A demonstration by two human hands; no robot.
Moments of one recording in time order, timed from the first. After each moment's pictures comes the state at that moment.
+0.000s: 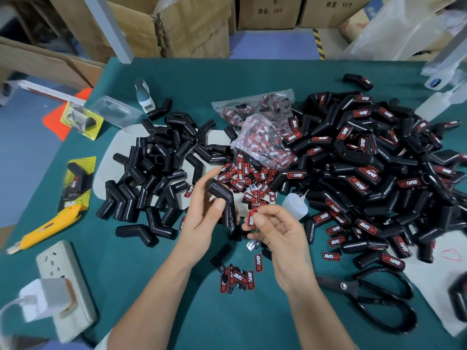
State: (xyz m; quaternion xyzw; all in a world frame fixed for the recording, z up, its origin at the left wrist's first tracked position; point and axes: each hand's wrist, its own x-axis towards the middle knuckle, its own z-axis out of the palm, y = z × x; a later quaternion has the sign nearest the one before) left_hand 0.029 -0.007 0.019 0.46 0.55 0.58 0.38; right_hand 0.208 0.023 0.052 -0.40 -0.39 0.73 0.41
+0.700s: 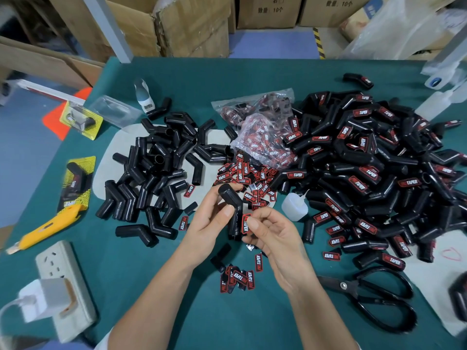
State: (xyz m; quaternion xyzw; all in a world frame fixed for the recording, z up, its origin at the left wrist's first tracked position) left_hand 0.038 -0.007 0.023 0.48 0.53 0.55 0.43; right_hand 0.209 0.026 0.041 -0.36 -0.39 0.78 0.33
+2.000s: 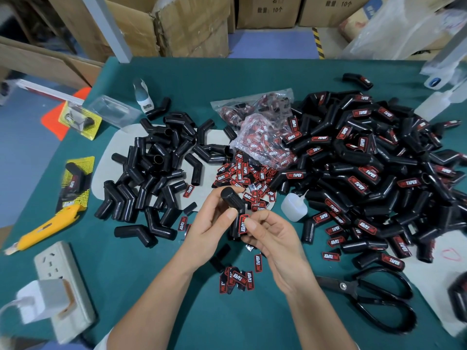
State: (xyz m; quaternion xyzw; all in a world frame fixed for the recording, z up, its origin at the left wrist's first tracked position) left_hand 0.043 -0.011 0.031 0.50 0.55 0.53 0.41; right_hand 0.207 0.024 0.045 -0.36 -0.38 0.78 0.34
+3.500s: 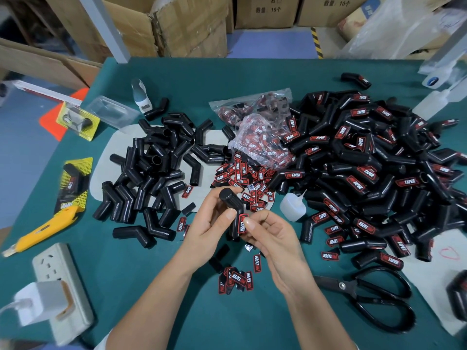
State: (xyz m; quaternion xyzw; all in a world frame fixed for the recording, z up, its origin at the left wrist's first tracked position) left_hand 0.044 -0.011 0.033 0.50 0.56 0.54 0.40; right_hand 0.208 0.023 0.045 -0.37 -0.39 0.77 0.34
